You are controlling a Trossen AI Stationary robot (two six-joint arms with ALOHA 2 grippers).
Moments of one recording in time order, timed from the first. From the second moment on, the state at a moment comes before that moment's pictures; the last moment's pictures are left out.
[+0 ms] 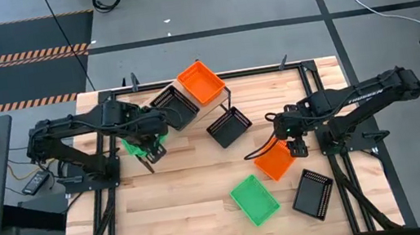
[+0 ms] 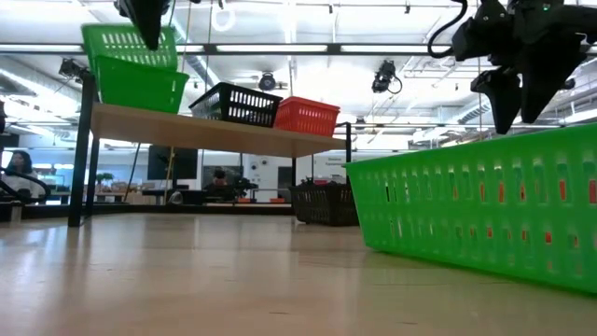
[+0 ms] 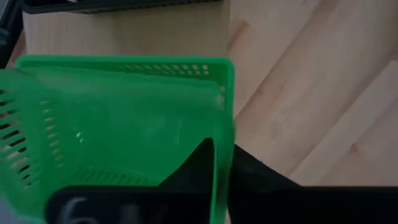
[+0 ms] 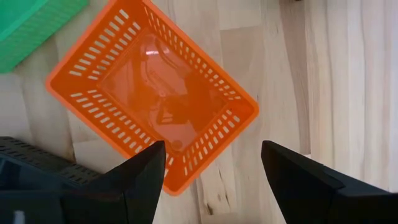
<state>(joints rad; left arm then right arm) -0.01 1.42 1.58 -1.57 -0.18 -0.59 0.10 1.12 0.91 -1.12 0.05 0.23</state>
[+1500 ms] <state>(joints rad) -0.46 1.45 1.22 -0.27 -0.49 -0.40 0.28 1.33 0.90 -0.94 0.06 0.57</state>
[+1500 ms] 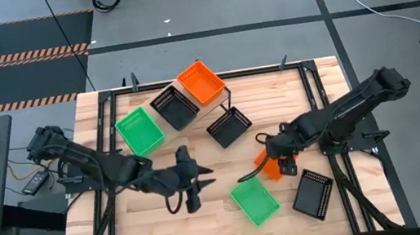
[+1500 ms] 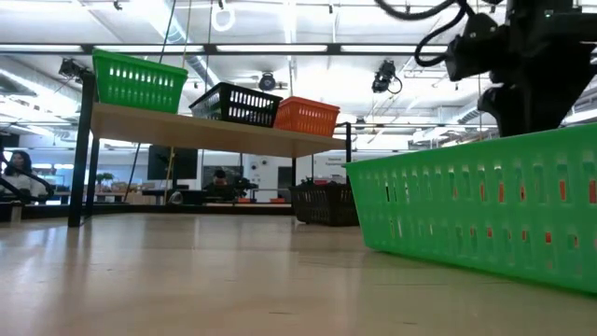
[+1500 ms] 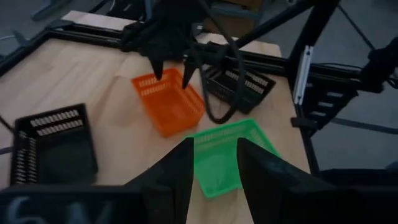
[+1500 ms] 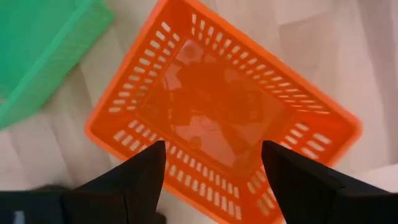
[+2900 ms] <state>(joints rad) -0.46 1.45 1.07 0.16 -0.57 -0.19 0.32 1.53 0.90 -0.72 0.05 0.84</state>
